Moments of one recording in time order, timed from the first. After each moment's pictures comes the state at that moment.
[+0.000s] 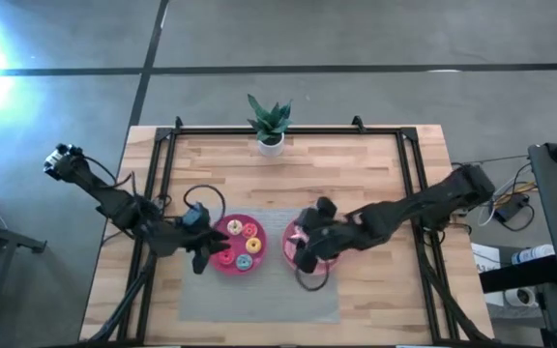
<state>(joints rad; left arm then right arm) -0.60 1.03 0.99 -0.57 -0.48 -0.98 0.37 1.66 1.45 -0.62 0.49 0.67</state>
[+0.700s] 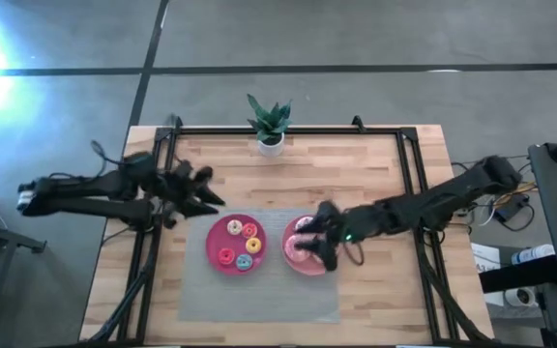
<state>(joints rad) 0.09 0.65 0.60 0.15 0.47 -0.49 0.34 1.40 1.01 0.06 0.20 0.70</state>
